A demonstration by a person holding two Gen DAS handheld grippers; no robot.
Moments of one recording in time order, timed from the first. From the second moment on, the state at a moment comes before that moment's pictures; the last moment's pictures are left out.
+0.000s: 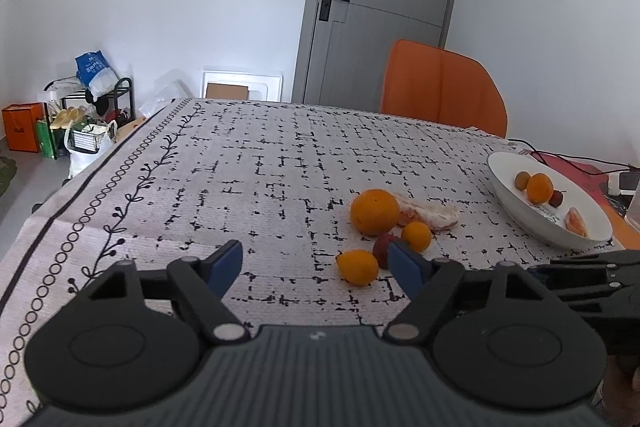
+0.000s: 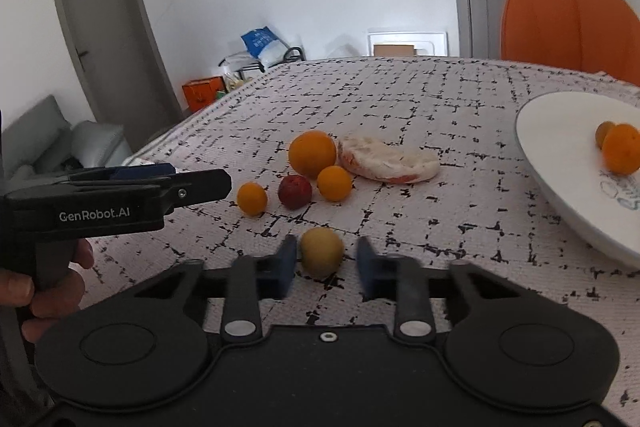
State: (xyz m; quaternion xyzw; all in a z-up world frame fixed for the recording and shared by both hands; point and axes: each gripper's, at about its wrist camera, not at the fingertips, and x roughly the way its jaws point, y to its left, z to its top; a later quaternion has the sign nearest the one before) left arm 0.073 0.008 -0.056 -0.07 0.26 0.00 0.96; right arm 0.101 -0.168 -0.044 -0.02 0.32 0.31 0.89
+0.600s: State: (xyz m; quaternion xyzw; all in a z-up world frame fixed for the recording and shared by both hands) left arm 0.099 -0.009 -0.070 -0.08 0.30 -0.02 0.95; right arm 0.114 -0.191 -0.036 0.00 0.31 0.29 0.91
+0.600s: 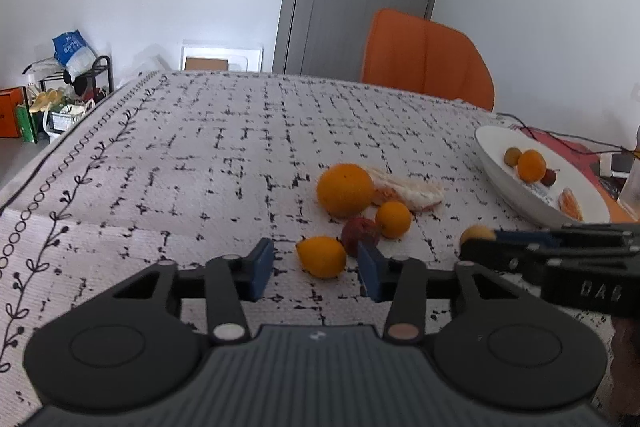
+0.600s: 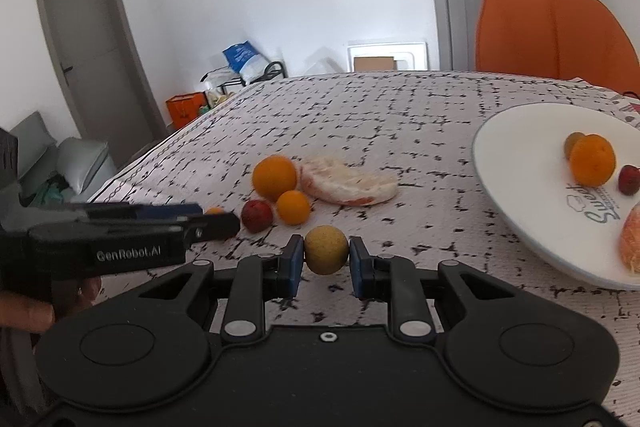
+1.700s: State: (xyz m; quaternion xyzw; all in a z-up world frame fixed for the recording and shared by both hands) left arm 0.115 -0.076 -0.033 -0.04 0.26 -0.08 0.96; right arm 0.117 -0.278 -0.014 0.06 0.26 0.20 0.94
